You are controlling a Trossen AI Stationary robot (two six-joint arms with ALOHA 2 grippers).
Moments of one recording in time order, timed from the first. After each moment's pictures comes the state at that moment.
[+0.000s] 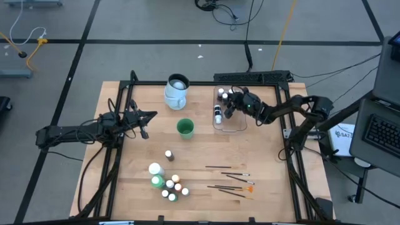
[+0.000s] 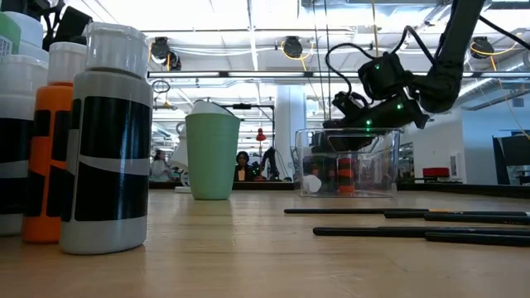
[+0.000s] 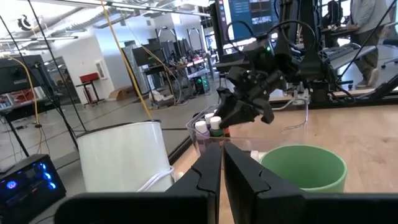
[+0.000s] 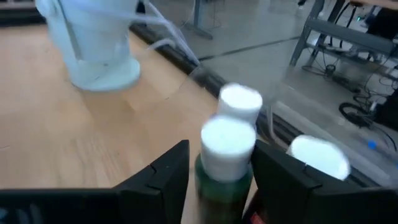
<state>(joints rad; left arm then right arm) 0.16 0.27 0.06 0.28 -0.24 0.24 -0.50 1.66 0.48 0.90 0.18 -0.04</state>
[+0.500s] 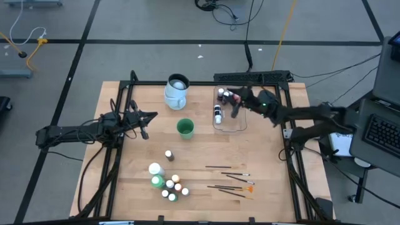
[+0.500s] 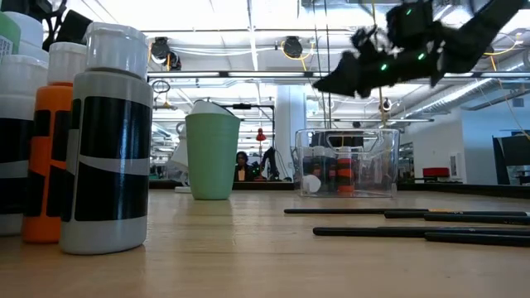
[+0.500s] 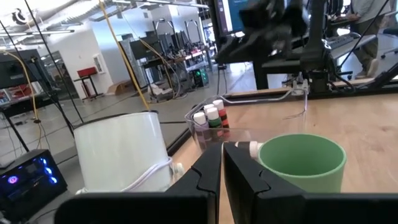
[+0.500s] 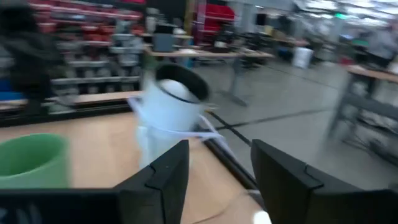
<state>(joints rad) 0.16 0.27 0.06 0.25 -0.24 0.24 -0.45 1.24 0.48 0.74 0.02 -0.08</state>
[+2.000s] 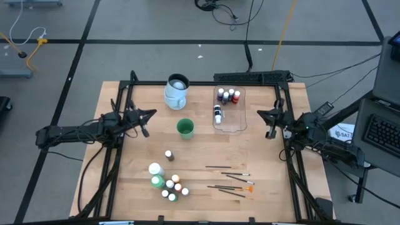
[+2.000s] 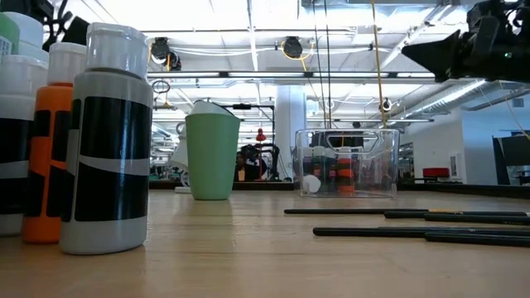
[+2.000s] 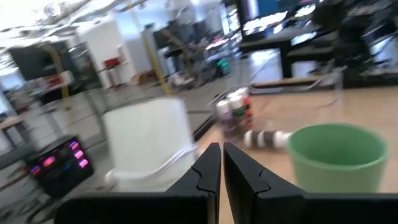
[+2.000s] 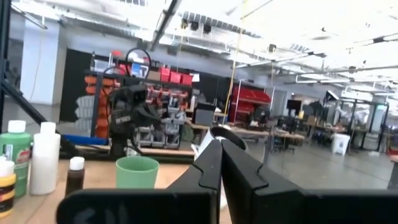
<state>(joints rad) 0.16 0.27 0.06 0.22 -0.35 0.25 -0.40 0.02 0.02 0.31 -0.13 -0.12</state>
